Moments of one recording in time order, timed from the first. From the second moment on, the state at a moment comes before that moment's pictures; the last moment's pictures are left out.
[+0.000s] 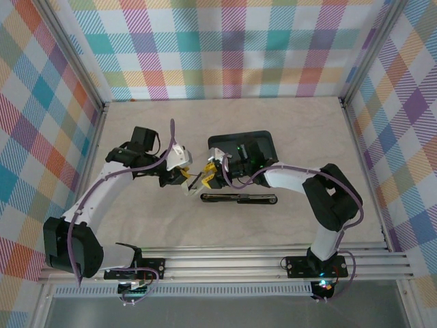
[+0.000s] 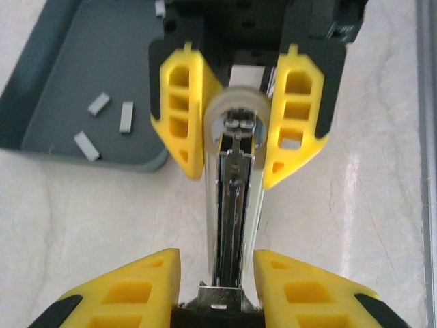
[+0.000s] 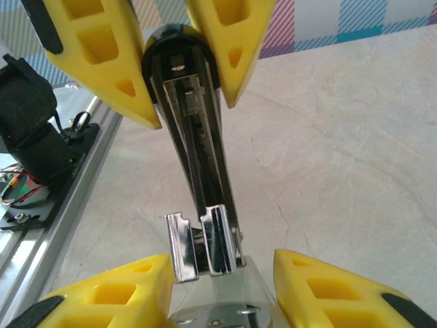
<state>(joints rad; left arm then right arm) -0.23 1.31 1.07 -0.83 0.65 0.89 0.65 1.77 1.00 0.26 -0.92 -0.26</state>
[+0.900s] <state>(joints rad) -0.19 1.35 1.01 -0.85 0.30 0.76 0.65 1.91 1.04 0.41 -0.86 -0.25</state>
